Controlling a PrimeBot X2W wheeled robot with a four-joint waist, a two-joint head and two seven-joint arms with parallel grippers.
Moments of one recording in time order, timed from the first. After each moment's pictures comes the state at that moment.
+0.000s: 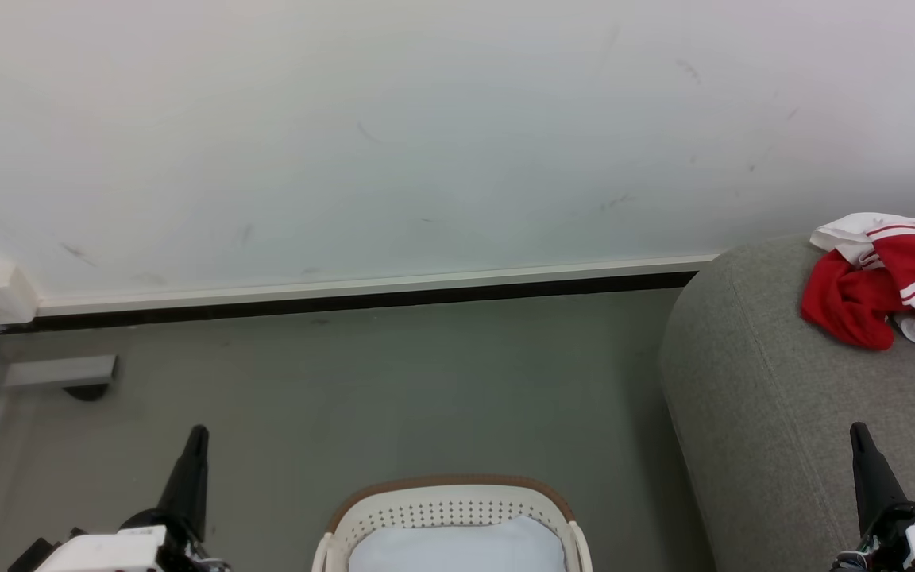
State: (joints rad) left arm -0.11 0.05 0.11 0.25 -1.61 -0.13 0.11; right arm -0.10 -0.05 -0.11 0.25 1.61 0.13 0.11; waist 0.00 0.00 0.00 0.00
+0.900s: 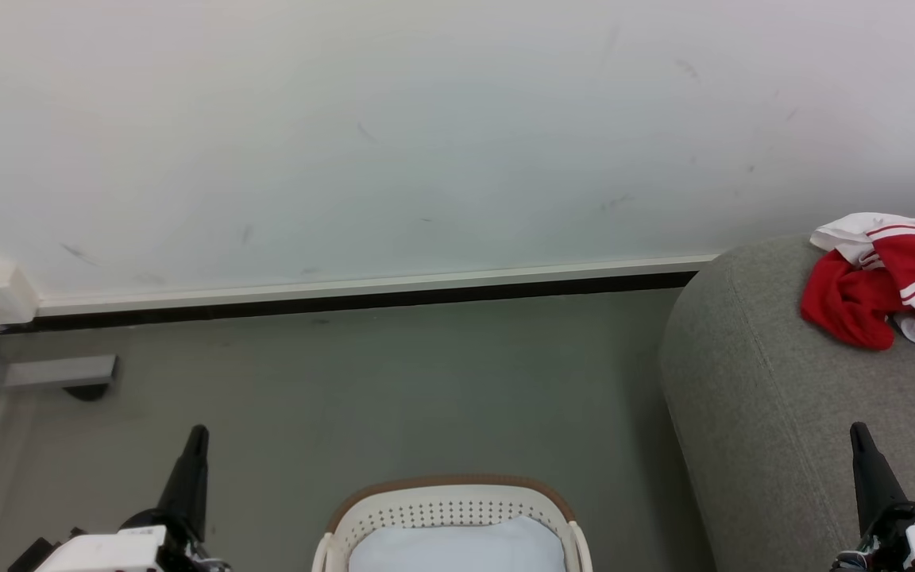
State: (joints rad) left arm -0.11 0.05 0.11 0.25 -1.61 -0.13 0.11; right arm -0.10 -0.05 -0.11 0.25 1.61 0.13 0.11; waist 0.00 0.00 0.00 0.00
